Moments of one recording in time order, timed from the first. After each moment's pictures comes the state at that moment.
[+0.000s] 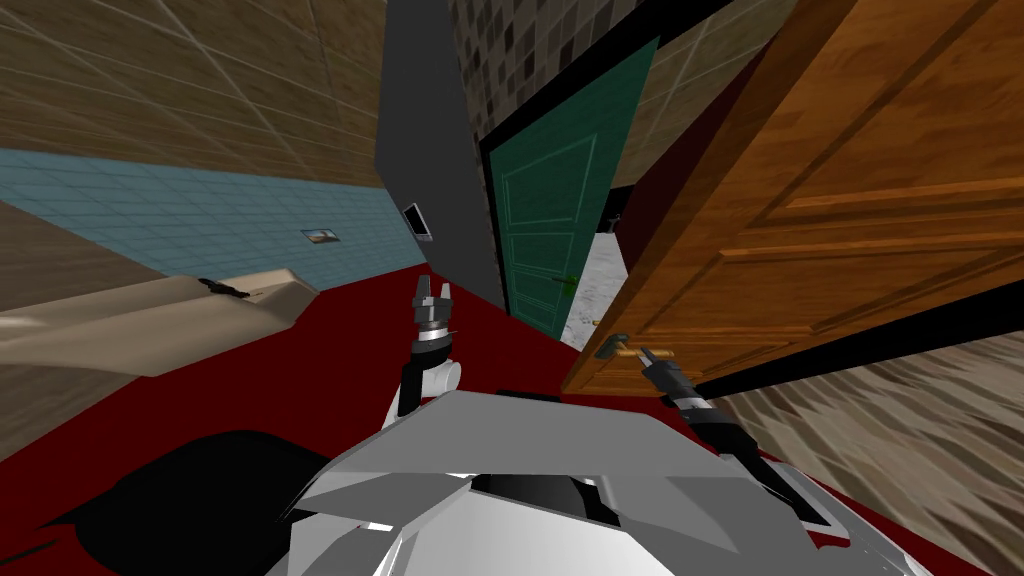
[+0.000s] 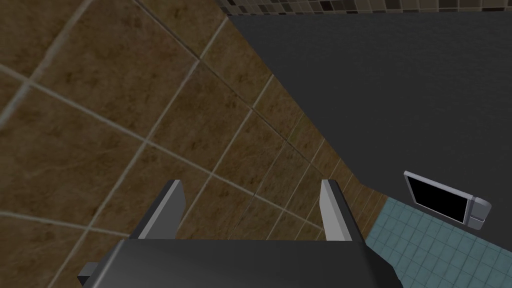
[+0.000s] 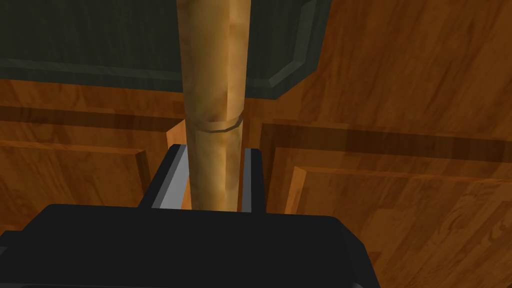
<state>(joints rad) 0.42 -0.62 -0.08 -1.23 0.00 -0.77 -0.63</state>
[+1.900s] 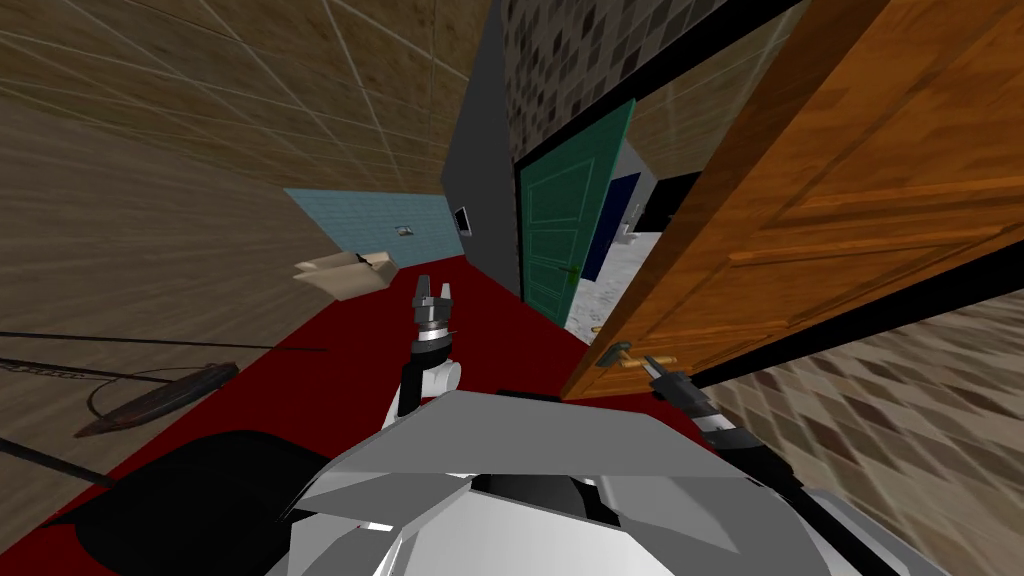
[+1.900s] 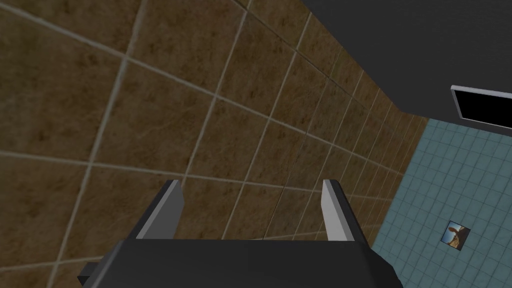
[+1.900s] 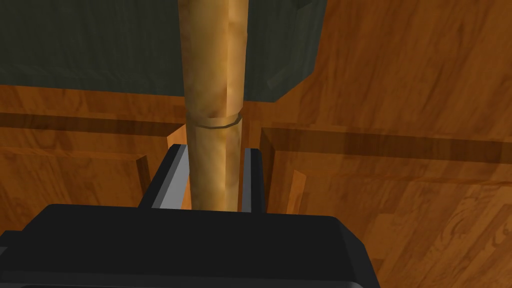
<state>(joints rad) 0.46 -0.71 -0.03 -1.16 0.03 -0.97 -0.70</state>
